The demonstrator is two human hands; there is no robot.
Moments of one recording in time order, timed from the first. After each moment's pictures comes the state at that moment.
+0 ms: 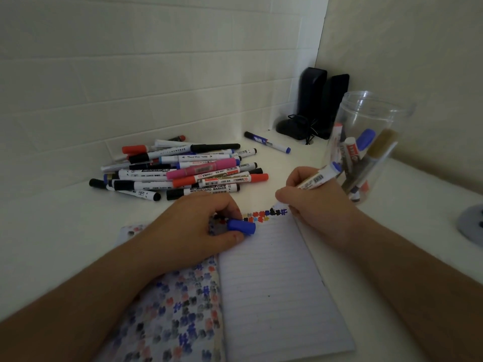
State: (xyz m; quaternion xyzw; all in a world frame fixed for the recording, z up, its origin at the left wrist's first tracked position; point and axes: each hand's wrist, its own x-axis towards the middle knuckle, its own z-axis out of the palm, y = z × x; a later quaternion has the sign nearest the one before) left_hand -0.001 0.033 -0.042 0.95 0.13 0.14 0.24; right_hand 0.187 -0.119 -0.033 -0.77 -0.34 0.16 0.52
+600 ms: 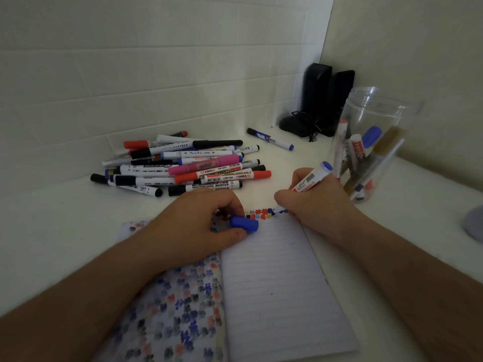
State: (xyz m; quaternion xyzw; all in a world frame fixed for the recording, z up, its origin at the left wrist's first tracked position) left_hand 0.000 0.033 -0.043 0.95 0.12 0.14 0.24; right_hand 0.189 -0.113 -0.040 -0.82 -0.35 0.11 0.44
